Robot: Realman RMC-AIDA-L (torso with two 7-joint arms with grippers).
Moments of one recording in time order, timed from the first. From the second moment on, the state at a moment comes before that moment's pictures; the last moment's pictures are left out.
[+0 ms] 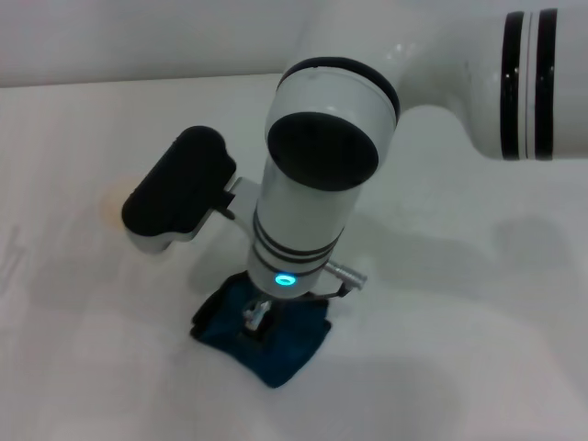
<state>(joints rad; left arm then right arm) -0.26 -2.08 2.84 -0.02 -1.29 1.52 -0.20 1.20 2.03 -2.52 -0.95 1.06 1.07 0.21</state>
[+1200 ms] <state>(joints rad) -0.26 -2.08 2.84 -0.02 -1.29 1.52 -0.20 1.19 2.03 -2.51 -1.05 1.08 0.99 0.24</state>
